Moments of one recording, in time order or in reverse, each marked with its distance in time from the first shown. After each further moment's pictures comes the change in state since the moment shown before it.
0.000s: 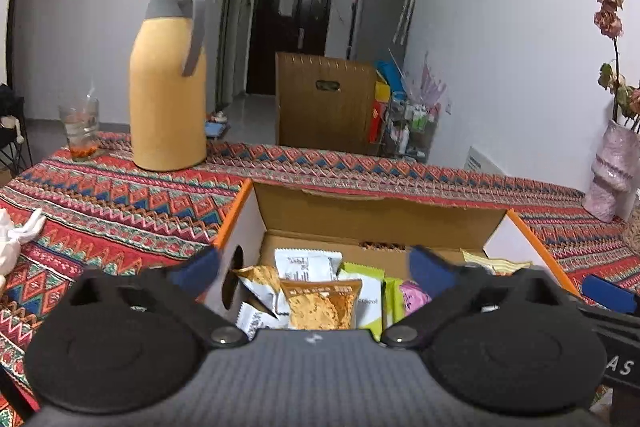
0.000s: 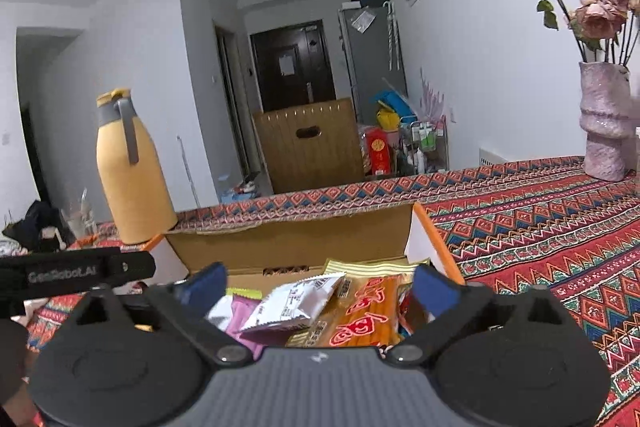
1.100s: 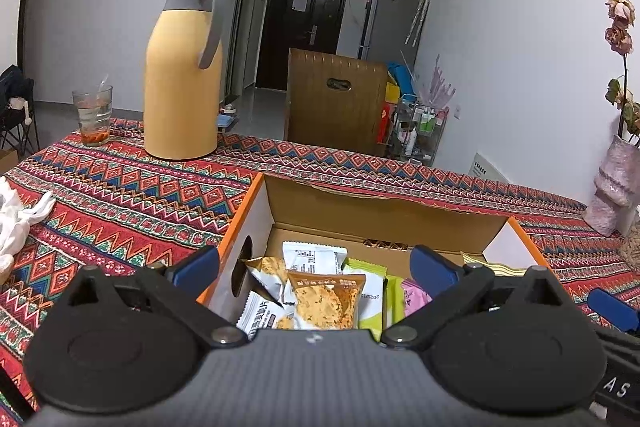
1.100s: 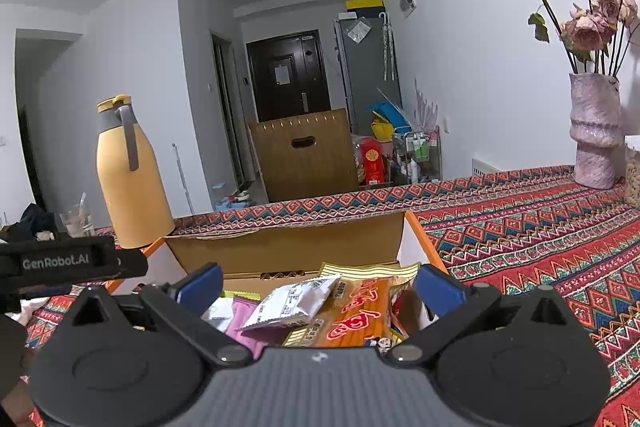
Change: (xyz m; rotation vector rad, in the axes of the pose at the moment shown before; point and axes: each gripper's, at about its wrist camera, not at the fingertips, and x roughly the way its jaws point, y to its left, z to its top) left arm -0.009 0.008 0.002 -0.059 0.029 0.008; right arm -0.016 0.005 -0.001 -0.026 -0.030 -0.015
